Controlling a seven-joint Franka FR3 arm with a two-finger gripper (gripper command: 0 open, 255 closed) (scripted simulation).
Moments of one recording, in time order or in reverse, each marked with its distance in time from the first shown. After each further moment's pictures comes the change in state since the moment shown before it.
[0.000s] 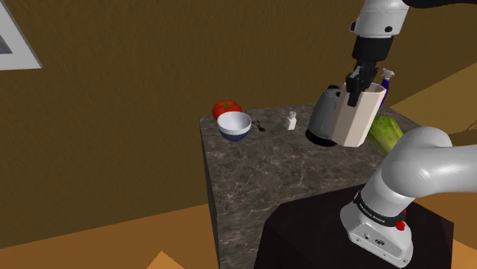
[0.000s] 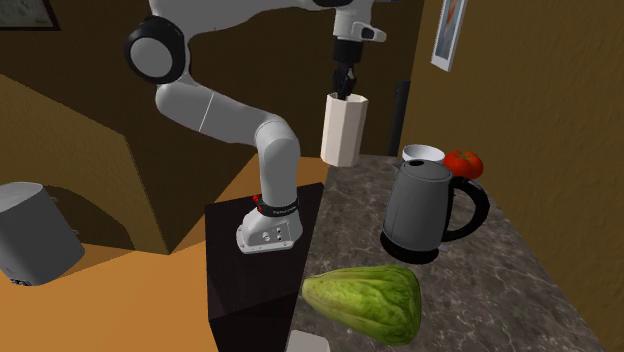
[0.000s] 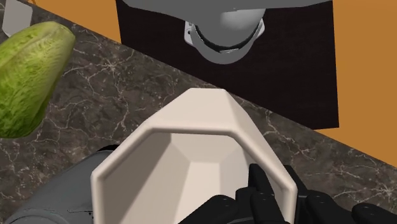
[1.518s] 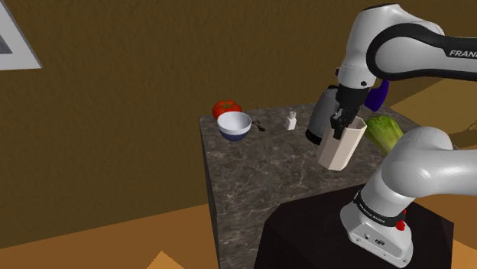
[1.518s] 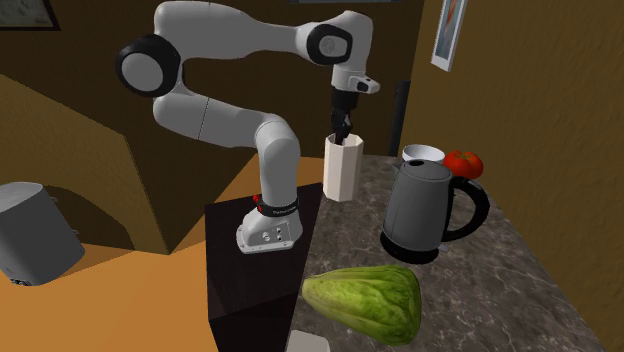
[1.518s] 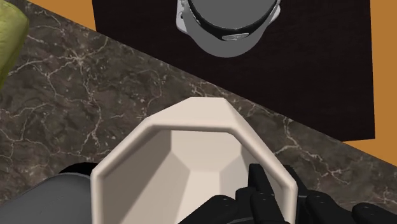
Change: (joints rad) arm 0.002 -0.106 0.004 -0.356 0.004 0.251 -0.005
